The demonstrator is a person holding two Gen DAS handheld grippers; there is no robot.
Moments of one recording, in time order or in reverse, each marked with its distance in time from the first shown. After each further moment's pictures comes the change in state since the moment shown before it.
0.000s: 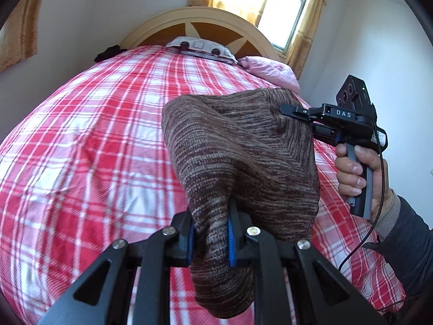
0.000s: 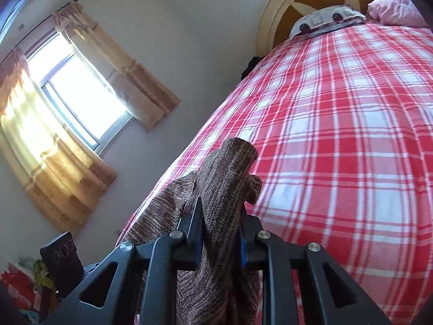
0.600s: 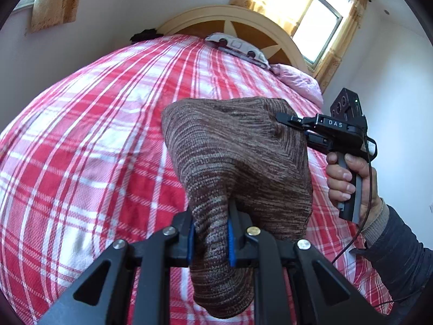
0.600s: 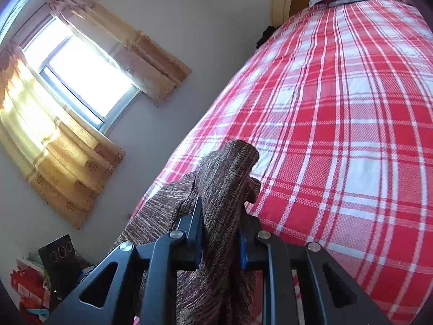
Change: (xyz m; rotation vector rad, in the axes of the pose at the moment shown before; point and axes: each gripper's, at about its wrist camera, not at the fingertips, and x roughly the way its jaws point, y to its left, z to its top) left arm -0.033 0.091 -0.028 -0.179 0.027 0.040; right arm 0.117 0.041 -0.018 0.014 0.147 0.051
